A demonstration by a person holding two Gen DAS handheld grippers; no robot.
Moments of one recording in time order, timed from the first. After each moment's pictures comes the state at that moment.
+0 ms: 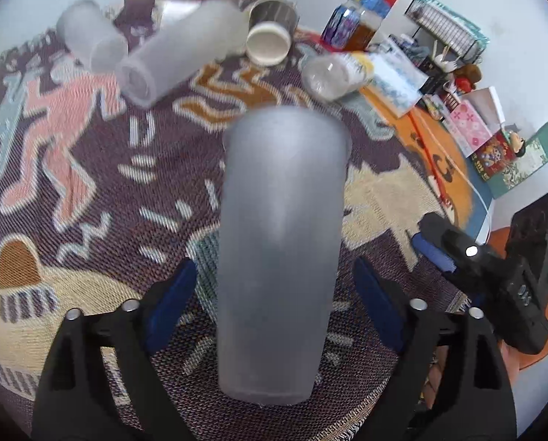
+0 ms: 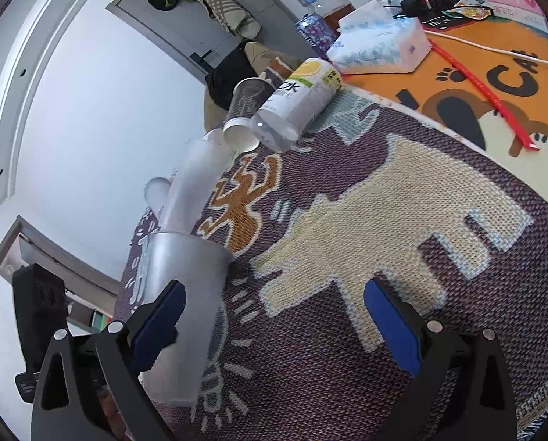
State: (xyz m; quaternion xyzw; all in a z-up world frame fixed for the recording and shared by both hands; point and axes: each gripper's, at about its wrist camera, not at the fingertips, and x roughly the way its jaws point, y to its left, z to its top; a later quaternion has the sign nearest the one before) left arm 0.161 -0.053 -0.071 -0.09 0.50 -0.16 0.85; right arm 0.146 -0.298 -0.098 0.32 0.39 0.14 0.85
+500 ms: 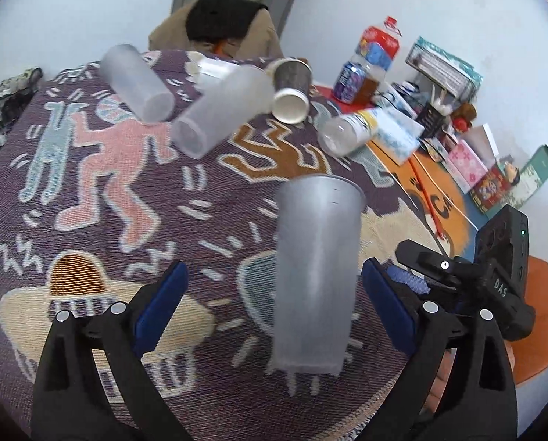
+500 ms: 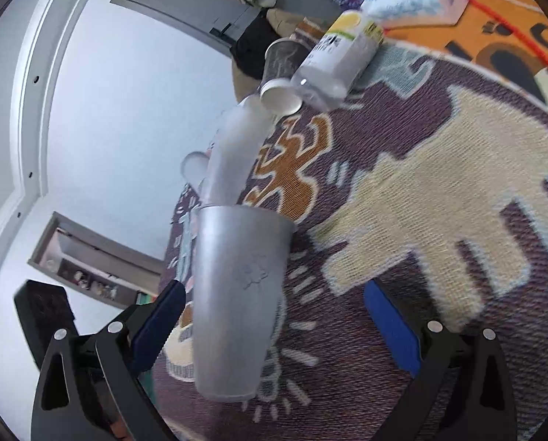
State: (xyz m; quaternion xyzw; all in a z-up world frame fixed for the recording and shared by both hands) left arm 0.136 -0.006 -0.035 -0.11 0.43 -0.12 0.89; right arm 0.164 -0.271 -0.104 0.37 0.43 0.23 0.79
